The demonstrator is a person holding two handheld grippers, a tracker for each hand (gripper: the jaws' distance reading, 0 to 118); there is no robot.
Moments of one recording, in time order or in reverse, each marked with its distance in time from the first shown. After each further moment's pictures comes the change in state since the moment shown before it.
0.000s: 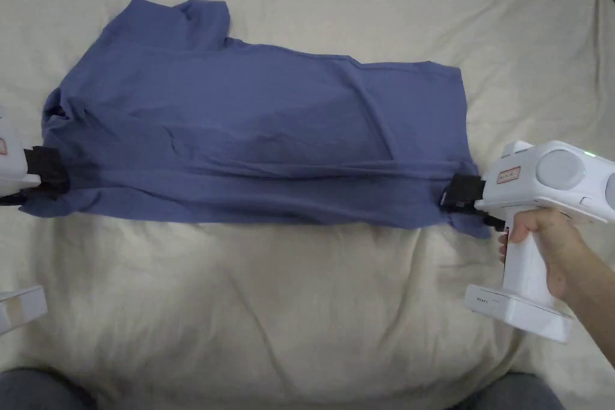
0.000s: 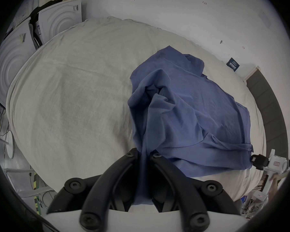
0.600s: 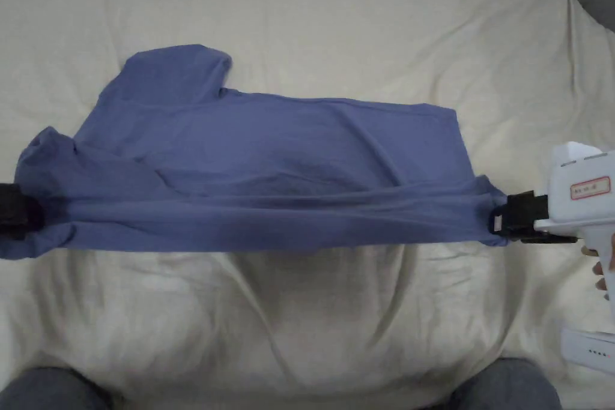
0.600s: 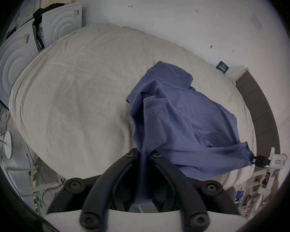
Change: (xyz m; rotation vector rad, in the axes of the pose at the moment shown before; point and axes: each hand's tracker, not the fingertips) left arm -0.032 -0.047 0.085 0.014 -0.076 -0.013; right arm 0.049 -0.050 0.120 0.005 0.113 0.191
